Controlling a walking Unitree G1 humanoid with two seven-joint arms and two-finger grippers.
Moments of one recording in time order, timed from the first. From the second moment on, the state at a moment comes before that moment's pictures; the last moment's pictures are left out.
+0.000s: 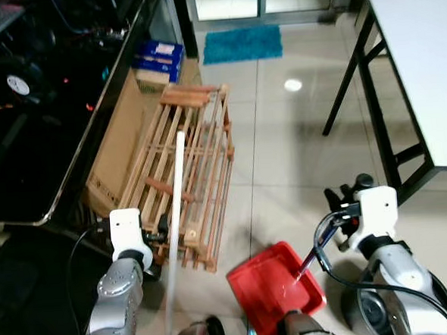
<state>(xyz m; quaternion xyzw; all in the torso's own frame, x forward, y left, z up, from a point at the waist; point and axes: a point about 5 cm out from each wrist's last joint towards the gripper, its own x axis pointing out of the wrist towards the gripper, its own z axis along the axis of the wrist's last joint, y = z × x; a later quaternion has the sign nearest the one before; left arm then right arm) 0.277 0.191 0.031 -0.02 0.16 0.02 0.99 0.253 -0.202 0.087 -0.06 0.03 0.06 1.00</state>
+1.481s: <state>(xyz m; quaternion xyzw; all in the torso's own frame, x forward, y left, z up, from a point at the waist) 0.316 0.185 0.024 -0.01 0.21 0.00 0.98 0.230 -0.211 0.125 -0.07 0.01 0.05 1.00</state>
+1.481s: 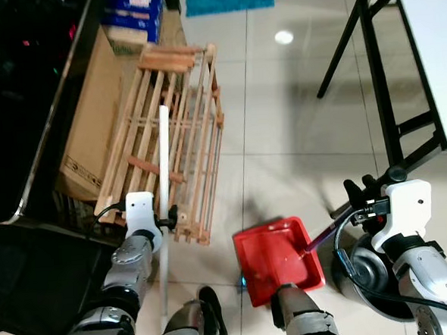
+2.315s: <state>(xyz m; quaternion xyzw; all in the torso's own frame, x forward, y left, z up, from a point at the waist) 0.327 0.184 0.033 0.00 0.20 -0.02 0.98 0.223 -0.214 0.136 -0.07 0.01 0.04 1.00</state>
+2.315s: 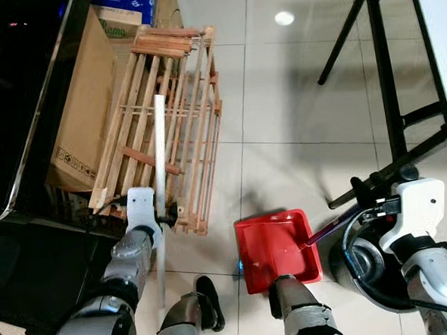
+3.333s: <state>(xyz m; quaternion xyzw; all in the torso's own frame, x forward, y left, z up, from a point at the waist) 0.317 0.191 0.025 0.01 0.21 -0.02 0.98 0.220 -0.220 0.138 -0.06 0.01 0.03 1.00</state>
